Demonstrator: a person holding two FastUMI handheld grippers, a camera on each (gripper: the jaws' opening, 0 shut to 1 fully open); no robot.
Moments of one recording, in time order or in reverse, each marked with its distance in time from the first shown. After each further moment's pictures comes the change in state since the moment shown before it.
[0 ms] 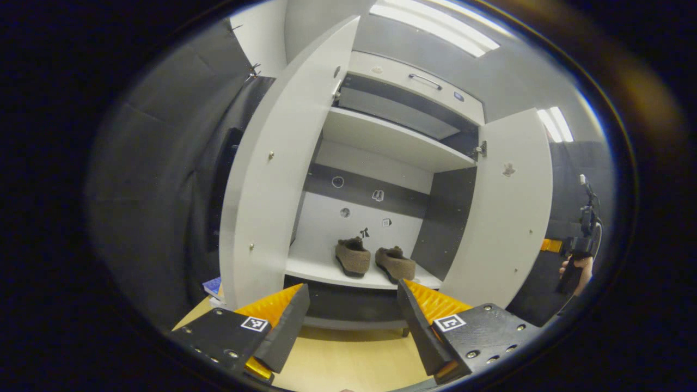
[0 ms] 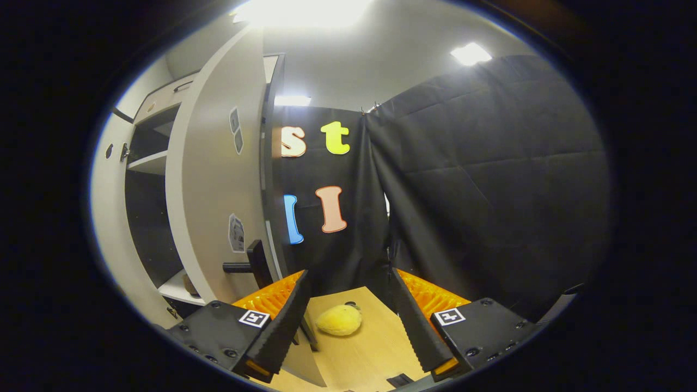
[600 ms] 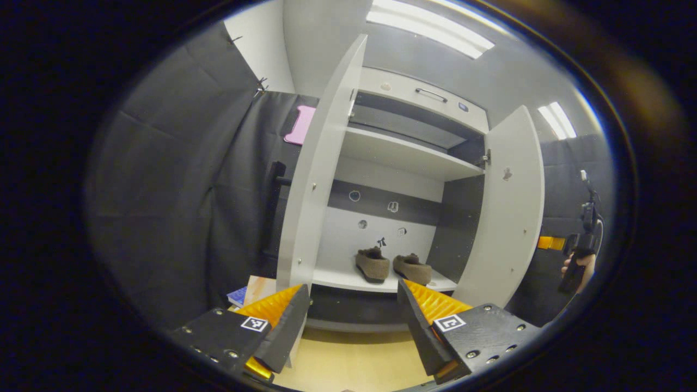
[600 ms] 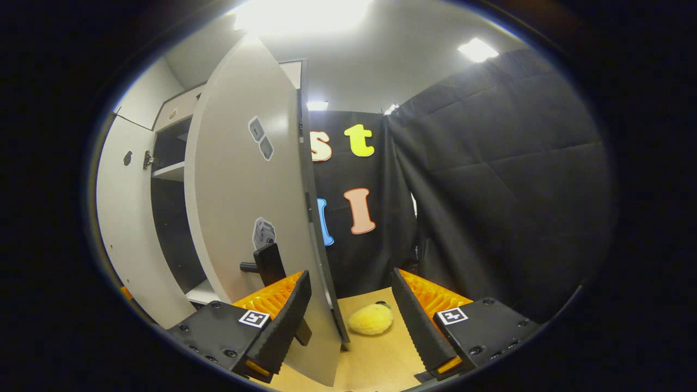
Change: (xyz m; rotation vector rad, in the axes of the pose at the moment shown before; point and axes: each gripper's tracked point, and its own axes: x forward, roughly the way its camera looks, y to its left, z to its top) left arm -0.042 0.033 0.023 0.064 -0.062 0.082; right arm -0.014 0.063 -0.006 0.049 -0.004 0.156
